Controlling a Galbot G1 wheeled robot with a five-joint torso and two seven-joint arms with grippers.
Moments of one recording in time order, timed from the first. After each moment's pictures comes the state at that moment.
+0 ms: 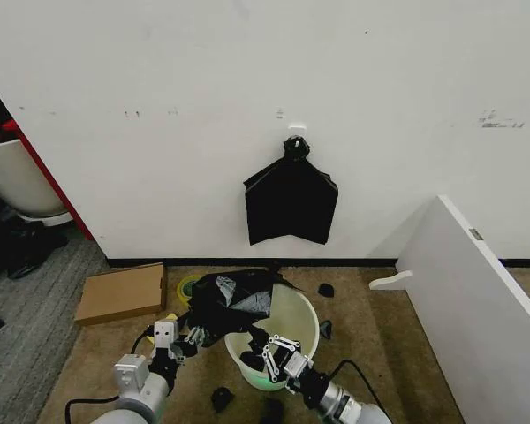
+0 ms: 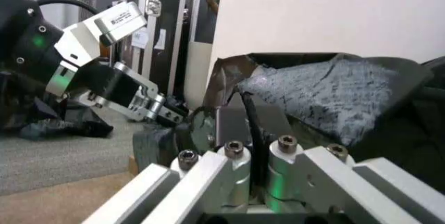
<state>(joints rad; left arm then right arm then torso) 1.72 -1.12 -0.42 -2.24 -0.54 0.26 -0.21 -1.45 1.22 0.08 1.78 0.03 0.63 -0.35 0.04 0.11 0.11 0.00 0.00</state>
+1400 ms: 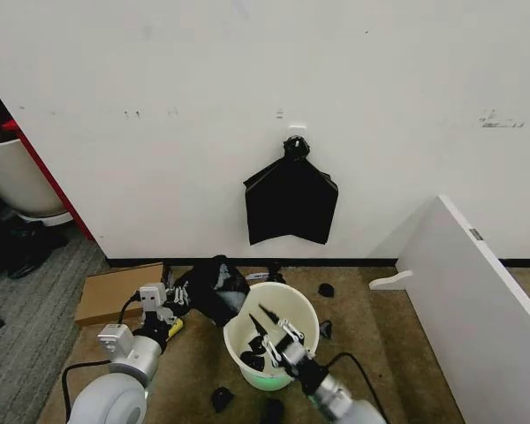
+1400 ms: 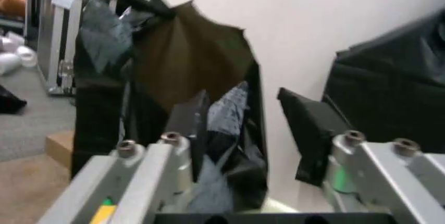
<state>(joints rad) 1.60 -1.12 -0.48 -2.23 -0.63 0.14 -0.14 -1.37 1.25 -0.02 1.72 -0.22 0.53 0.05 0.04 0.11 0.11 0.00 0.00</state>
